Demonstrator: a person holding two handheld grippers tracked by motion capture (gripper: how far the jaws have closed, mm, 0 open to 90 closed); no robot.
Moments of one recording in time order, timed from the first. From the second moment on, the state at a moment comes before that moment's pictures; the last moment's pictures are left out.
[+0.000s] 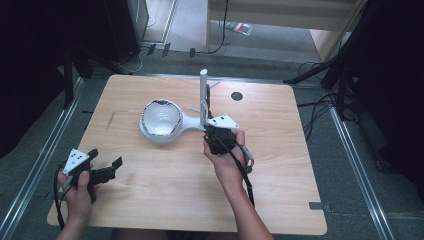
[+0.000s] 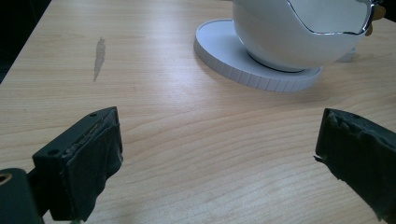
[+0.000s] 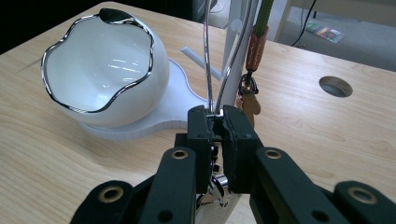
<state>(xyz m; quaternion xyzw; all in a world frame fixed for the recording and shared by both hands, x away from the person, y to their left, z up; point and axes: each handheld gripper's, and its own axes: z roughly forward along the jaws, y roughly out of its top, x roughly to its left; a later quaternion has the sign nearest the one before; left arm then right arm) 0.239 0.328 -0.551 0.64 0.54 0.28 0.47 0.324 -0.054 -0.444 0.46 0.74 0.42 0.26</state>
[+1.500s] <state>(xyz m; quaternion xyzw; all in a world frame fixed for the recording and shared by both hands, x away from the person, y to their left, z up) 0.239 0.327 -0.551 0.64 0.54 0.28 0.48 0.359 -0.056 -0.478 0.42 0.75 0.44 0.25</state>
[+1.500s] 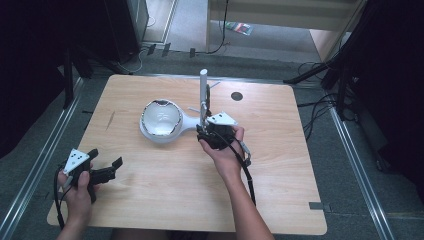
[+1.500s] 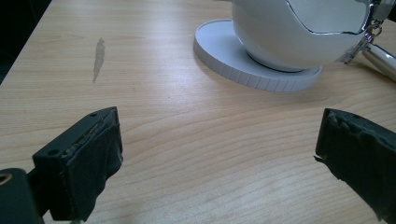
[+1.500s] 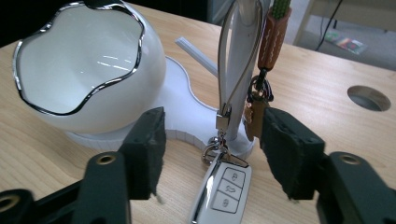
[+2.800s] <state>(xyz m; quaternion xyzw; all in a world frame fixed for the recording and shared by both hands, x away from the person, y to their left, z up) 0.239 0.326 -0.550 0.64 0.54 0.28 0.47 0.319 -0.137 -0.480 0.45 0.73 0.43 0.28</state>
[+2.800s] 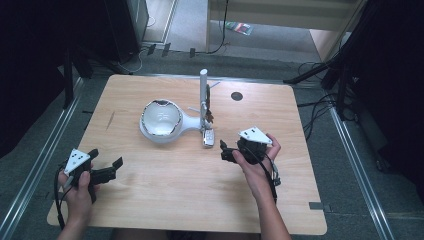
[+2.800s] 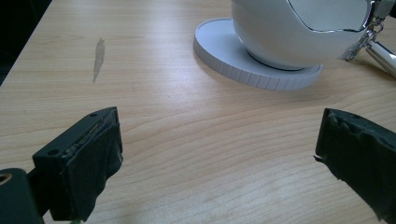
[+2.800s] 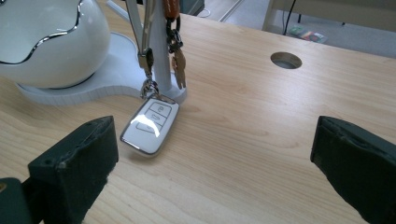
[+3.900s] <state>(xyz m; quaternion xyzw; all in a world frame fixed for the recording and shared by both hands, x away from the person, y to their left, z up) 0.239 0.326 -0.550 0.64 0.54 0.28 0.47 0.280 -0.224 -0.510 0.51 0.70 0.42 0.28</state>
